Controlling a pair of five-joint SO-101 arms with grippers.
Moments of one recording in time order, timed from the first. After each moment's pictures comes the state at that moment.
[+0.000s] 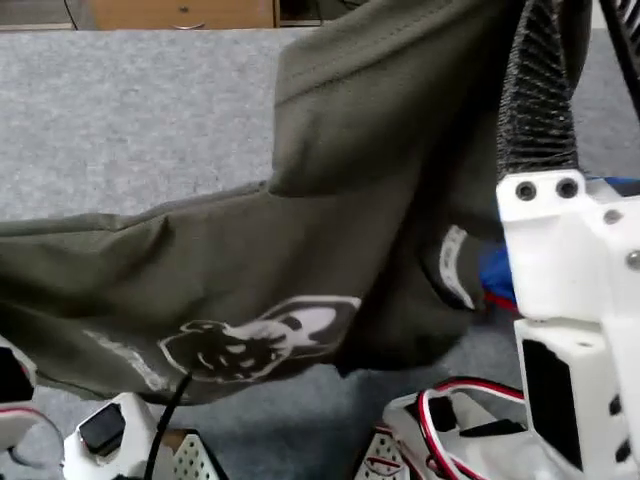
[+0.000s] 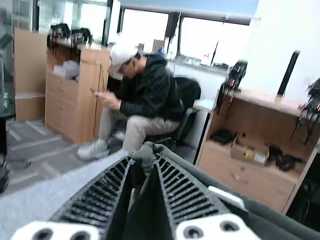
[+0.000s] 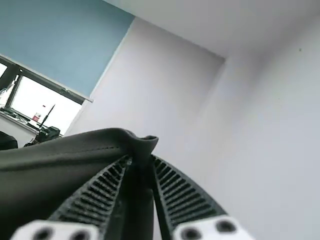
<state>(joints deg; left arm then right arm) -42.5 -44.6 -50.5 100.2 0.6 -18.5 -25.1 -61.8 62.9 23.2</state>
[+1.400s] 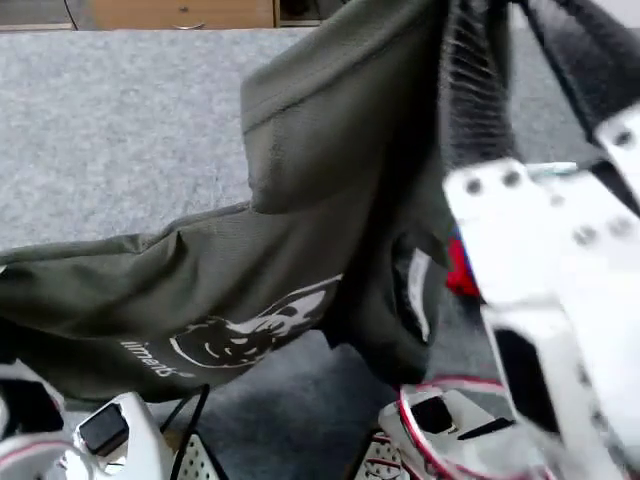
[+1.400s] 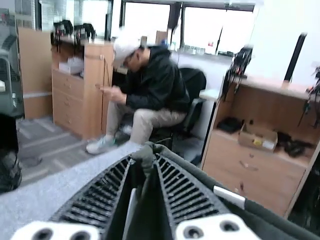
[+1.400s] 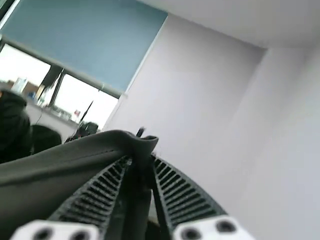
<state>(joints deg) -42.6 -53.3 -39.3 100.2 -2.7 -24.5 -24.1 -55.4 63.9 21.3</state>
